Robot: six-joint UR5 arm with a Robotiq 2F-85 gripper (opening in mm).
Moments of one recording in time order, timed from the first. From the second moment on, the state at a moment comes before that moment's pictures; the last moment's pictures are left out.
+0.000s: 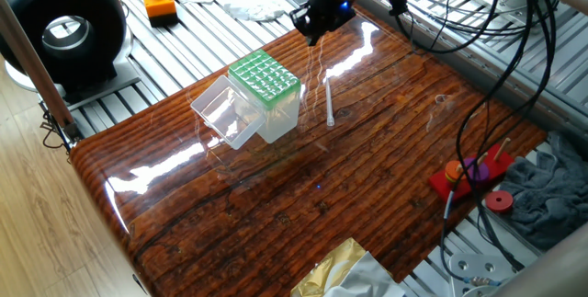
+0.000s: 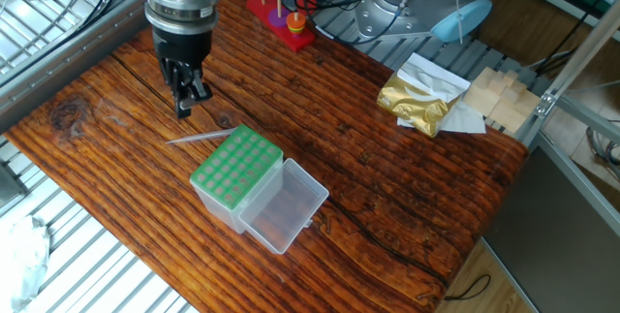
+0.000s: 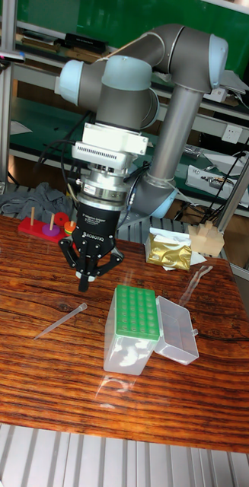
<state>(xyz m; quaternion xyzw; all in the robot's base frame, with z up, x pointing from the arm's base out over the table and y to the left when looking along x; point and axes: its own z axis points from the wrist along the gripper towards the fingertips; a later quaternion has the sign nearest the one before) 0.588 -0.059 0.152 0.14 0.98 0.03 0.16</state>
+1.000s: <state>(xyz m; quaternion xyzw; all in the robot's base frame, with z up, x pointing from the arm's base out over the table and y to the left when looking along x) 0.590 -0.059 0.153 0.11 0.98 0.02 0.16</state>
